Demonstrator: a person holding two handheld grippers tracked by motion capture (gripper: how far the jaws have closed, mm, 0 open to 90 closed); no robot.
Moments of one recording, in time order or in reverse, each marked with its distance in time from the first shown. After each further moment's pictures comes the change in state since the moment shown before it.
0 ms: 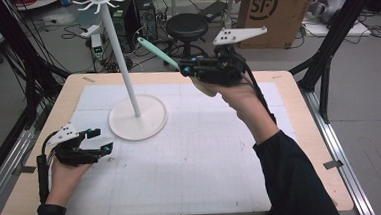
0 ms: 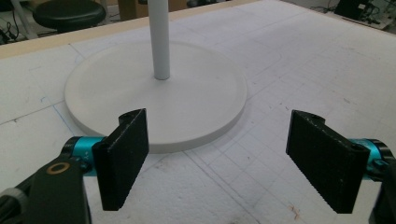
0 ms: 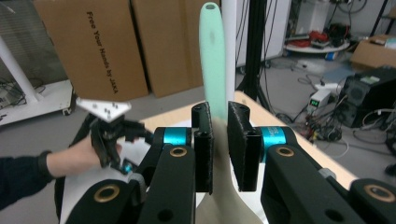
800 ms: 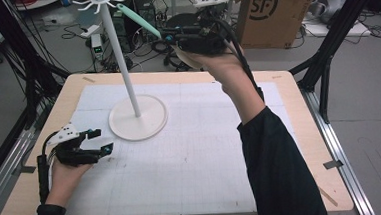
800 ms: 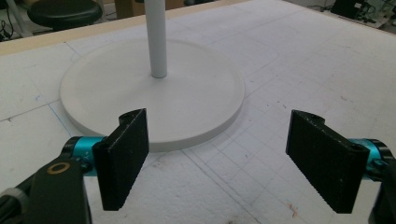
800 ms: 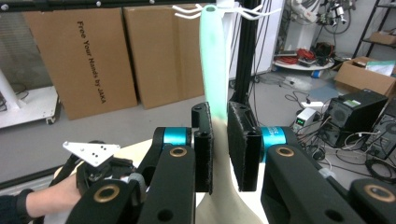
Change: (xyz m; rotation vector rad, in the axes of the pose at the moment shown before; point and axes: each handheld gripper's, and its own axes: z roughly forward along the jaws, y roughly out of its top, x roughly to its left) left arm 0.000 -0.001 0.001 0.002 -0.014 -0.002; right arm 0.002 0.063 0.022 -0.027 -0.039 -0.045
